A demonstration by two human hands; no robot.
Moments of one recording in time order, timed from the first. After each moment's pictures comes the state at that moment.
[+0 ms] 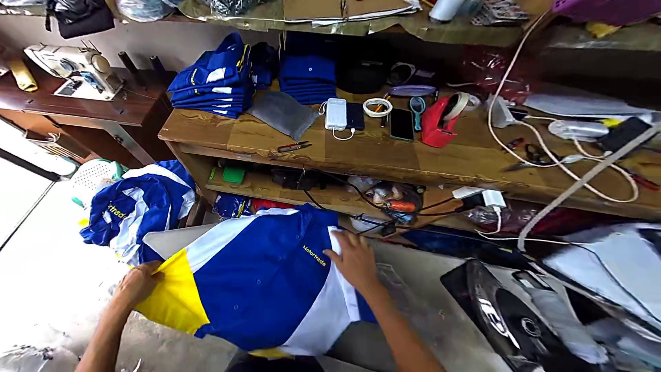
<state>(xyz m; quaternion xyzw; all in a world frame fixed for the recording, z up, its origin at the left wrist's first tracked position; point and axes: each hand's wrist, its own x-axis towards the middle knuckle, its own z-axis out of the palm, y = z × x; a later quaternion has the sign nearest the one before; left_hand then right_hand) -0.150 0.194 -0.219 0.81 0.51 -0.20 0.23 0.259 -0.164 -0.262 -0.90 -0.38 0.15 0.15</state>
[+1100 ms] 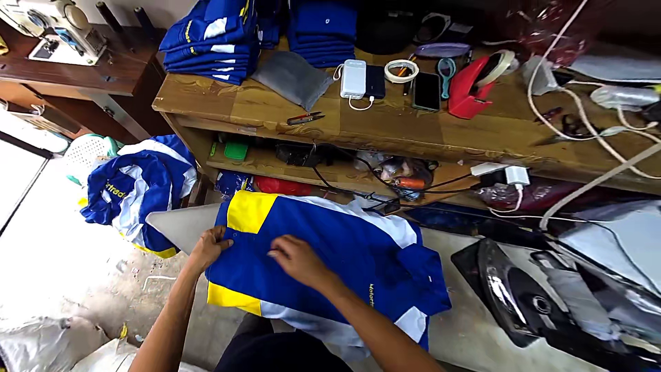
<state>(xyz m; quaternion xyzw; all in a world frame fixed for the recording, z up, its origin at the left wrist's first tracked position) -0.045 0.138 -0.269 0.74 0.39 -0.03 0.54 0.149 -0.082 -0.261 -0.72 -0.55 0.28 0.32</state>
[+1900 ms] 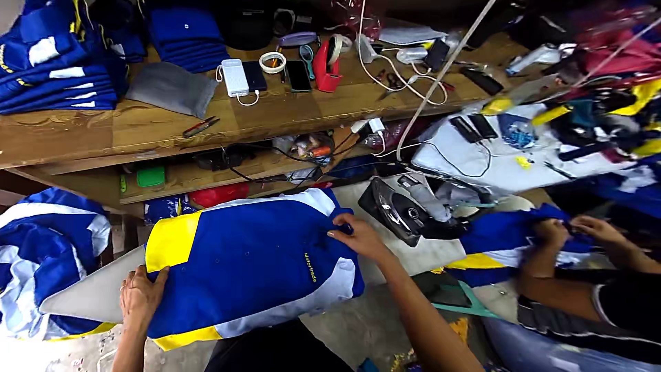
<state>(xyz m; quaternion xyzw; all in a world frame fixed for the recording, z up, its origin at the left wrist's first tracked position) -0.021 0.126 -0.279 0.85 0.46 -0.05 0.24 0.288 -0.341 -0.266 -0.90 -0.26 0.16 0.30</state>
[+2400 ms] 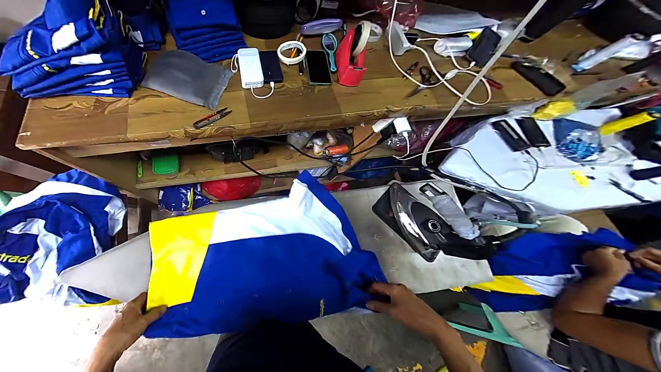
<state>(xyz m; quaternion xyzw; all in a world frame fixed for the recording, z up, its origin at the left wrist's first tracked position) -0.108 0.124 -0.266 0.75 0.44 -0.19 0.46 0.218 -0.441 -0.260 -0.87 -0.24 0.38 0.21</state>
